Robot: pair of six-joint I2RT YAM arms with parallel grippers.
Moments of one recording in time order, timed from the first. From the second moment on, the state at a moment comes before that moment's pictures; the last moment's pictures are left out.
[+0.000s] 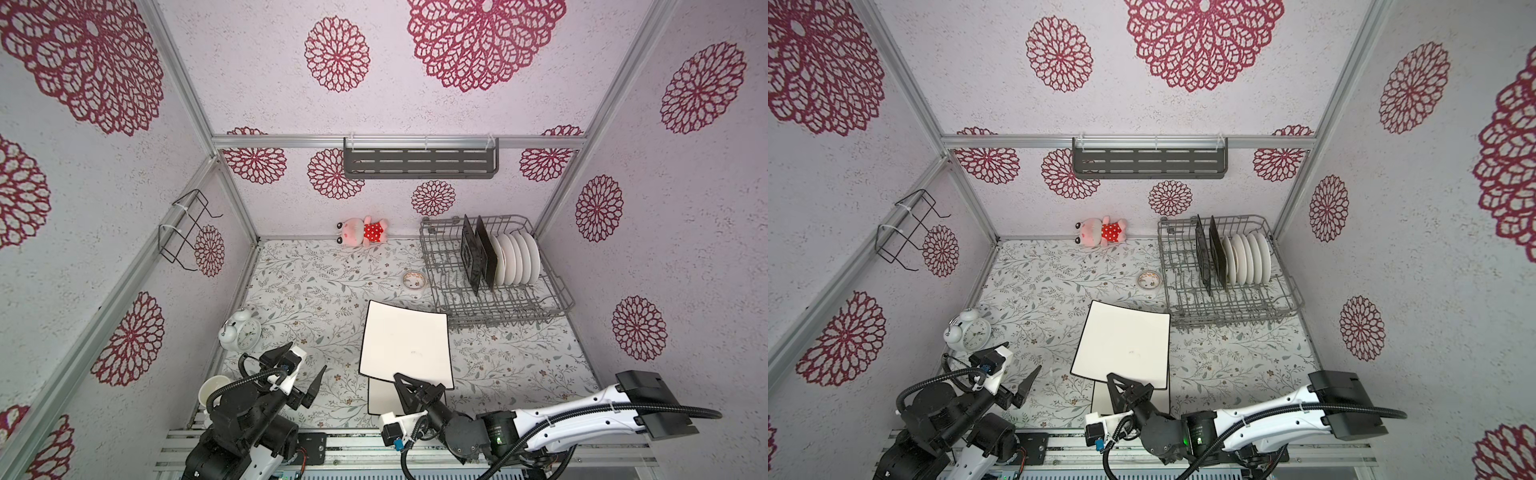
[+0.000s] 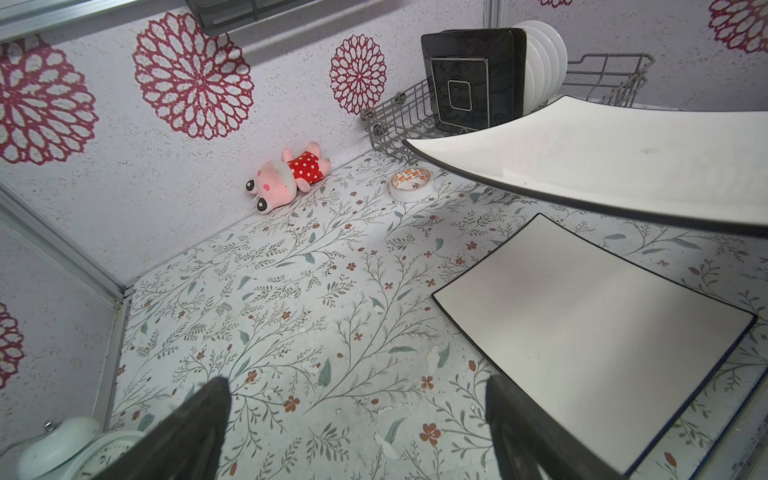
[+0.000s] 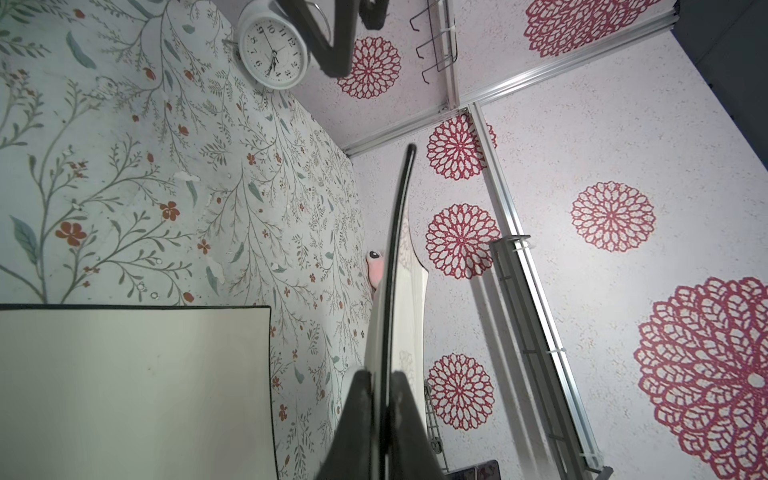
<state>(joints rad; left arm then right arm) -0.42 0.02 0.58 -0.84 0.04 0.26 1.74 1.13 0.50 0.47 0.98 -1.02</state>
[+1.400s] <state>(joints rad) -0.42 0.02 0.58 -0.84 0.03 0.27 1.77 1.35 0.34 0.43 0.90 -0.92</state>
